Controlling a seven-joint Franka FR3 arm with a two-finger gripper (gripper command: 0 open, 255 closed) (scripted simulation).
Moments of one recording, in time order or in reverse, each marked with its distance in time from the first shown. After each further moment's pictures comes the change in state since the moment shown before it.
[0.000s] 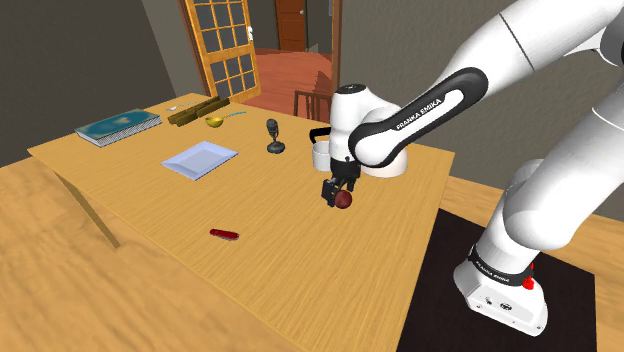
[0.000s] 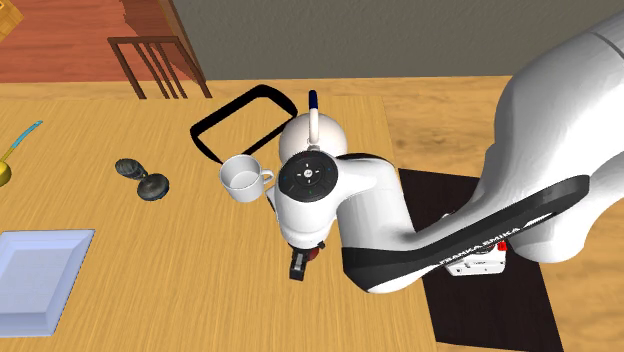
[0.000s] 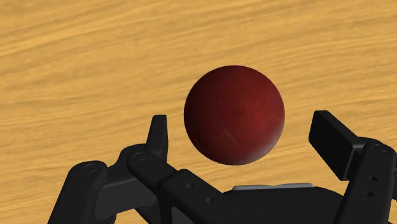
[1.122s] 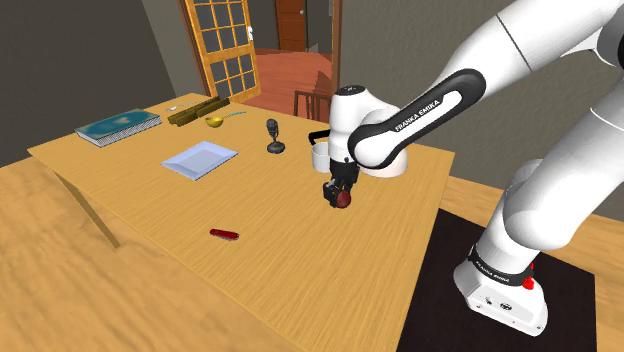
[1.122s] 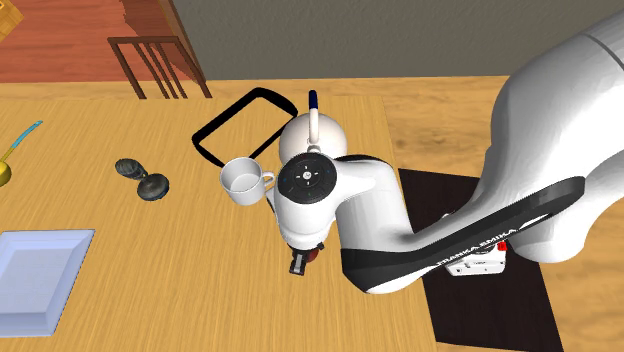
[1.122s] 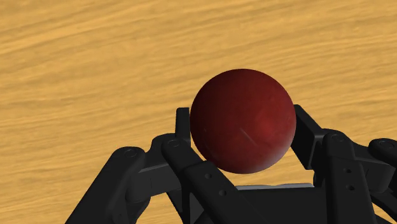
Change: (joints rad) arm 0.000 0.010 0.002 0.001 -0.003 0.010 0.004
